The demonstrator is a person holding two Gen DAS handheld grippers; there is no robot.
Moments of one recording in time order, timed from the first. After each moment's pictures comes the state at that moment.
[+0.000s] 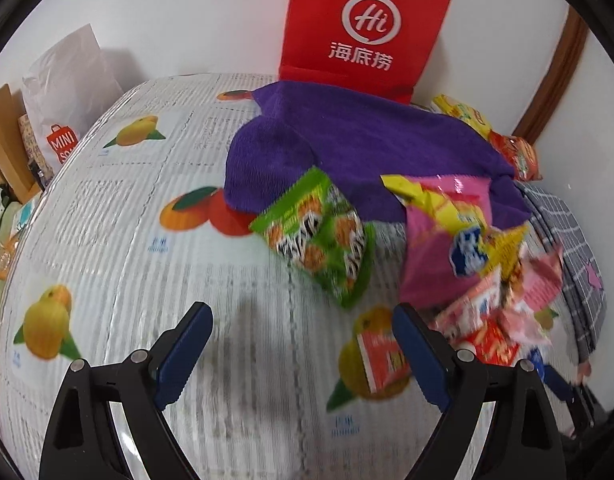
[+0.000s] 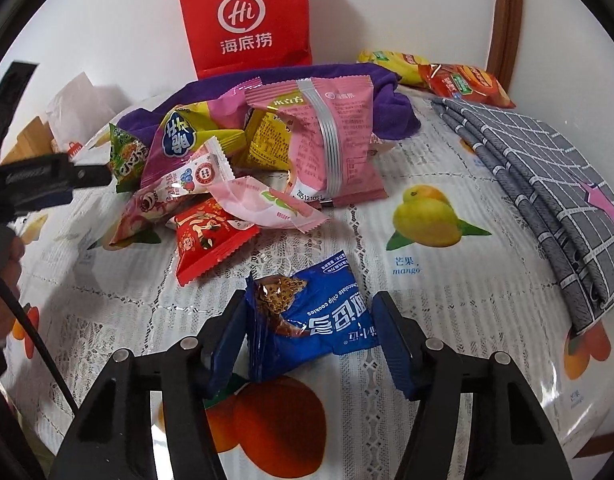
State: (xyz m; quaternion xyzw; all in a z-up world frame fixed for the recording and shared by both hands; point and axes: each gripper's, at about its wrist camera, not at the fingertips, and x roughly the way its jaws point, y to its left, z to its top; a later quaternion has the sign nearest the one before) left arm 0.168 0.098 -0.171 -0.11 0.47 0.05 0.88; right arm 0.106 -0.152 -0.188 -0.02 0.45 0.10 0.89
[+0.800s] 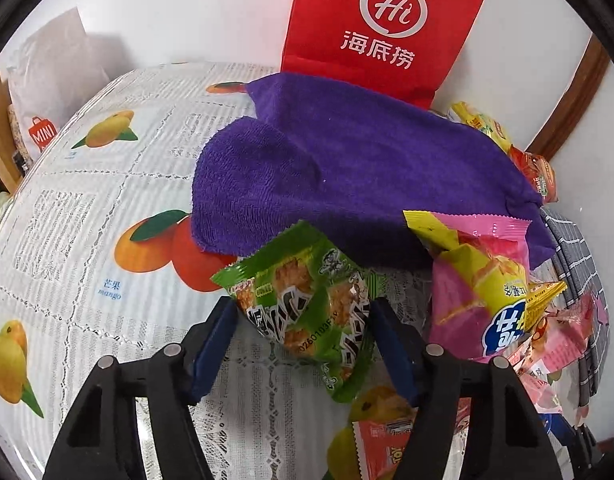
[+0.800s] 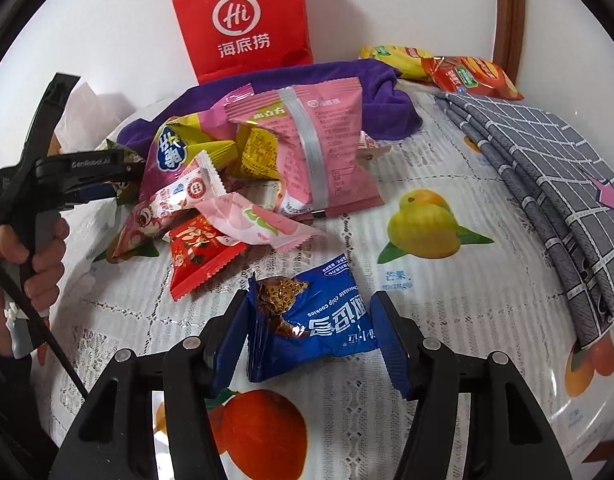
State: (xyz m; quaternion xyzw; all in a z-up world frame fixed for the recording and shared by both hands) left arm 0.215 0.100 -0.194 -0.14 0.47 0.05 0.87; right arm 0.120 -0.167 -0.187 0.01 0.47 0.12 0.88
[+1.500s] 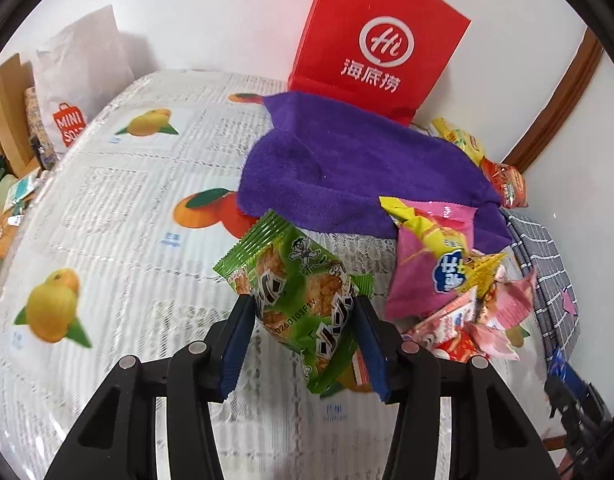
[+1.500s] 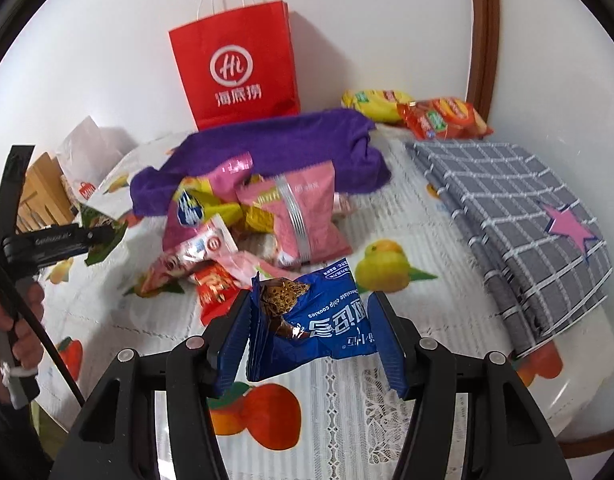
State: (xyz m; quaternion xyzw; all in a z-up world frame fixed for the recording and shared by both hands) left arm 0.142 0.114 -0.151 -0.17 0.45 0.04 0.87; right arm 0.101 -0.178 -0.123 0.02 0.42 0.09 0.90
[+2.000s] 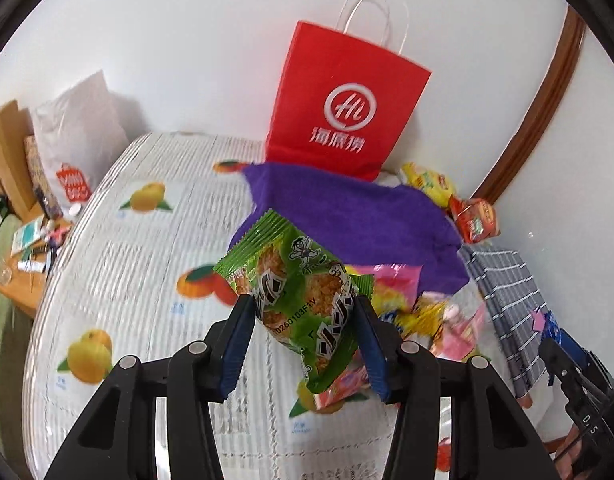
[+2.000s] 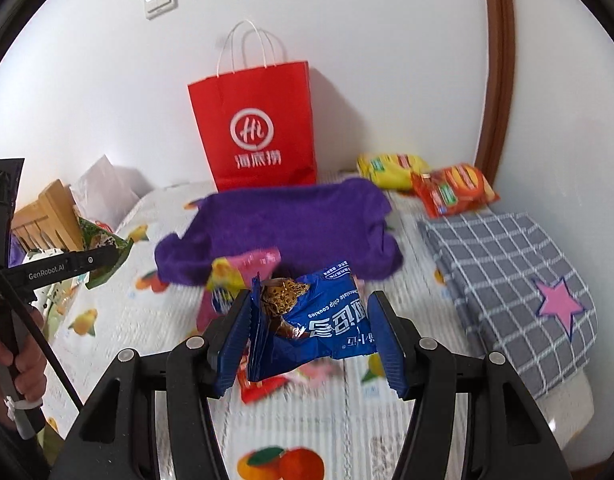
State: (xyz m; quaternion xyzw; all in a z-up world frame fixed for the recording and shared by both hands) left arm 0.148 0.109 -0.069 -0.15 0.40 0.02 0.90; right arm 0.136 -0.157 -0.045 0.01 0.37 0.11 0.92
